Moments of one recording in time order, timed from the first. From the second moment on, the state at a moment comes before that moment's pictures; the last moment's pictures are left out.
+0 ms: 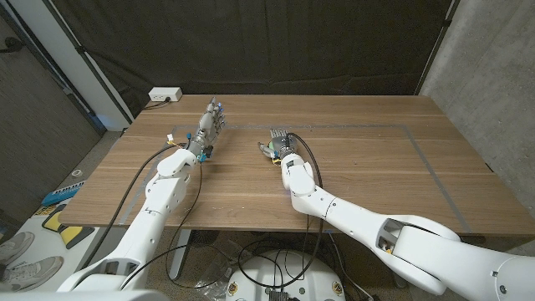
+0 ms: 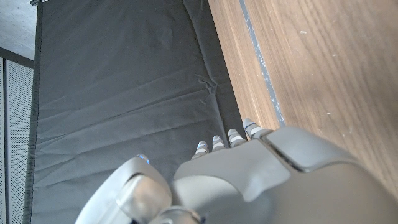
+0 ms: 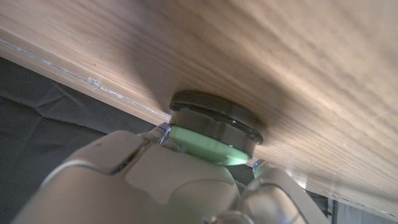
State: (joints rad) left arm 0.88 0.27 0.02 -1.34 -0.35 -0.09 -0.29; left_hand 0.09 0.10 0.03 0.15 0.32 -0.17 -0.13 0.18 0.17 -0.17 -0.07 0.19 0.17 -0.17 -0.03 0.18 0.17 -0.17 -0.01 0.26 0.20; right arm -0.58 -0.16 -0.99 -1.18 -0.98 -0.59 0.17; right_hand -0.01 0.06 0.23 0.18 0.22 -0.17 -0.04 0.21 0.18 -0.17 -0.03 0.23 0.18 -0.17 -0.04 0.21 0.18 -0.17 -0.03 0.23 0.18
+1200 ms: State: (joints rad) left arm 0.89 0.28 0.02 -1.32 -0.36 -0.12 -0.31; left_hand 0.08 0.10 0.03 0.15 0.32 -0.17 -0.13 0.18 0.17 -0.17 -0.07 0.19 0.17 -0.17 -0.03 0.18 0.17 -0.17 -0.01 0.25 0.20; right arm -0.66 -0.27 -0.71 -1.29 -0.60 0.03 -0.13; right_hand 0.09 0.00 0.20 0.06 0.21 0.02 -0.12 0.24 0.18 -0.01 -0.02 0.28 0.18 -0.06 0.00 0.21 0.18 -0.13 0.07 0.30 0.19
